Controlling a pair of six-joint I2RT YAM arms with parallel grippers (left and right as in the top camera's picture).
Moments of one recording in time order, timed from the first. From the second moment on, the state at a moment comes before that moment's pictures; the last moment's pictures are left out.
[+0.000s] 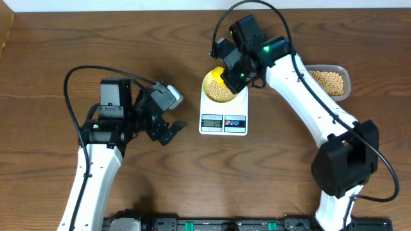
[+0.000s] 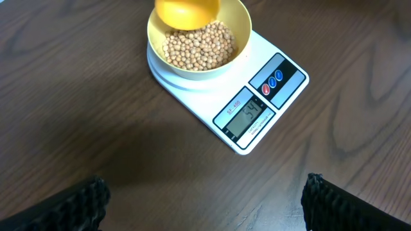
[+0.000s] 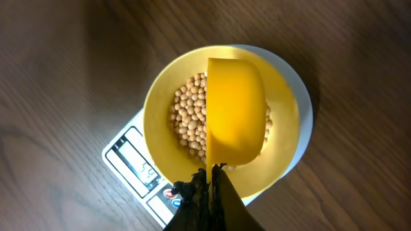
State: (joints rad) left arm -0.05 1.21 0.94 -0.71 0.57 0.68; right arm 0.49 1.99 1.81 -0.98 -0.22 -0.25
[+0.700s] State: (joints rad) left arm -0.05 1.21 0.94 -0.71 0.57 0.69; right arm 0.50 1.99 1.73 -0.93 -0.14 -0.25
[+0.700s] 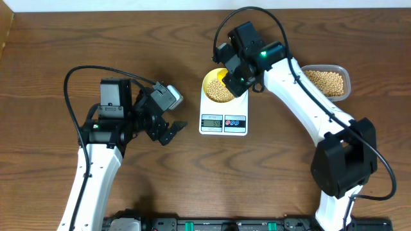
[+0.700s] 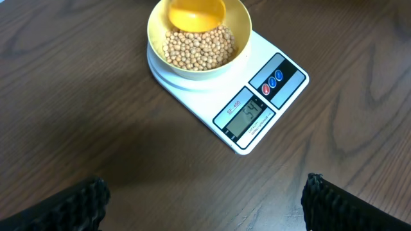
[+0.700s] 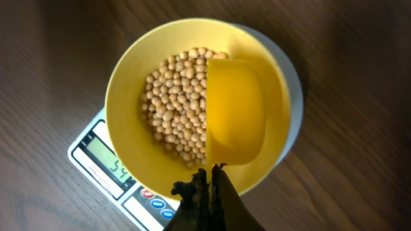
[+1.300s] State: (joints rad) left arm -0.05 1.21 0.94 -0.71 0.57 0.68; right arm 0.54 1.99 1.71 -0.91 -0.14 -0.24
